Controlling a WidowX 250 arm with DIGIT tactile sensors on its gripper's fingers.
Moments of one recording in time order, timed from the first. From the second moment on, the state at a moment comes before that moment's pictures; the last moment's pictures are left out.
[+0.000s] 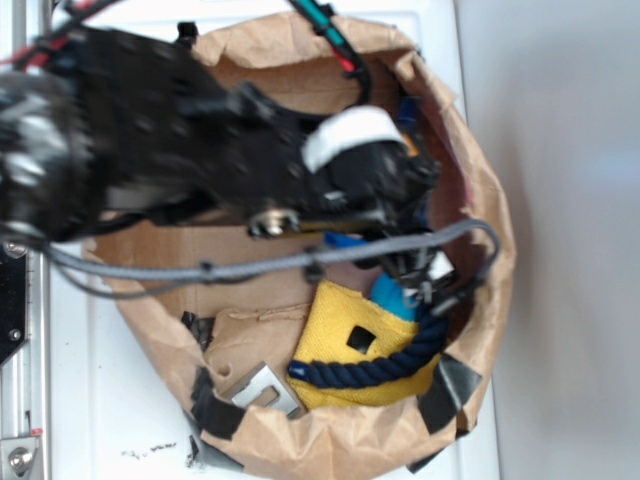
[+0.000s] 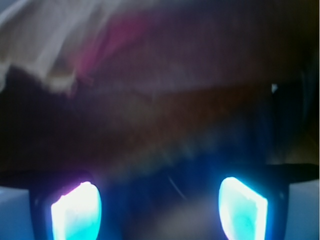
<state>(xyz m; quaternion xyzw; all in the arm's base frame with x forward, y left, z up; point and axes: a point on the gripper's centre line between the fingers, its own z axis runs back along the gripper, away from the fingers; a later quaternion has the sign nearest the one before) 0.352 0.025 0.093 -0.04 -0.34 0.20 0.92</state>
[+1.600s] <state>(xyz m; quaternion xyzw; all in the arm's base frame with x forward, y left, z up) 0.314 0.045 0.102 -0.02 -0.16 0.20 0.97</state>
